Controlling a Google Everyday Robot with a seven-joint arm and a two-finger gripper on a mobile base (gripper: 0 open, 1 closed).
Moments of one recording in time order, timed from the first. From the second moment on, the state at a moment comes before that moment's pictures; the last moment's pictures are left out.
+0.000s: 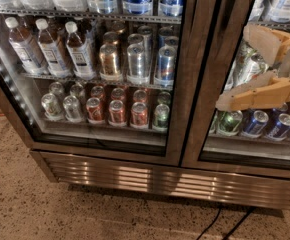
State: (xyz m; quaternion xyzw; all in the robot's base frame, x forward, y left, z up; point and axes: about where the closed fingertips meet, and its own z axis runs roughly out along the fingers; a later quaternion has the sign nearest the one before) arm 0.442 -0.149 1.026 -0.43 0.60 0.30 0.60
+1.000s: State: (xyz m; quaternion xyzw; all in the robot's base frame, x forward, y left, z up) arm 0.478 -0.122 1.030 -0.42 0.62 0.31 0.59
